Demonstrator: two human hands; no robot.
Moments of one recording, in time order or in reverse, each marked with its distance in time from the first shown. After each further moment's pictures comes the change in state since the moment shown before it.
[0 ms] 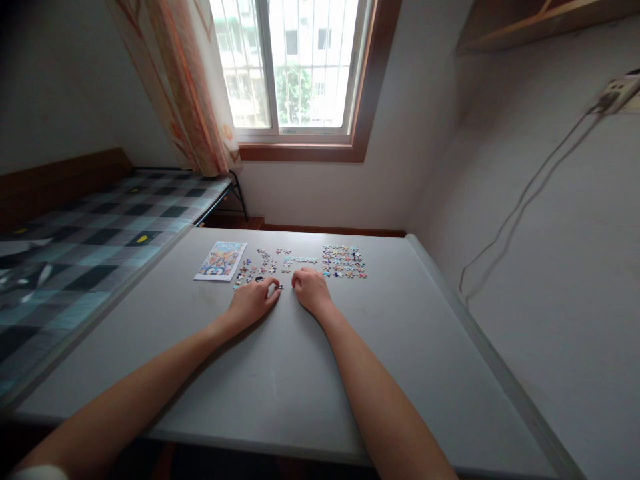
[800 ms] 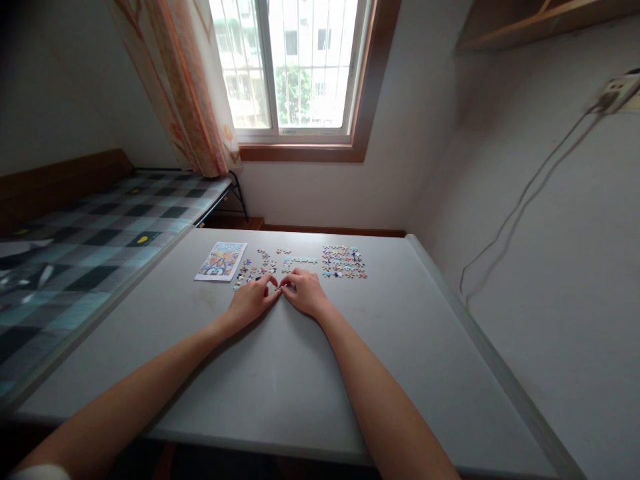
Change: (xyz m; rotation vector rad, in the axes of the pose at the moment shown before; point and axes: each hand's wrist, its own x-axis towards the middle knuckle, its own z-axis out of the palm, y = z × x) left_hand 0.001 0.000 -0.005 -0.128 -0.001 -0.002; right_hand -0.003 -0.006 0.000 0.161 -0.050 -0.135
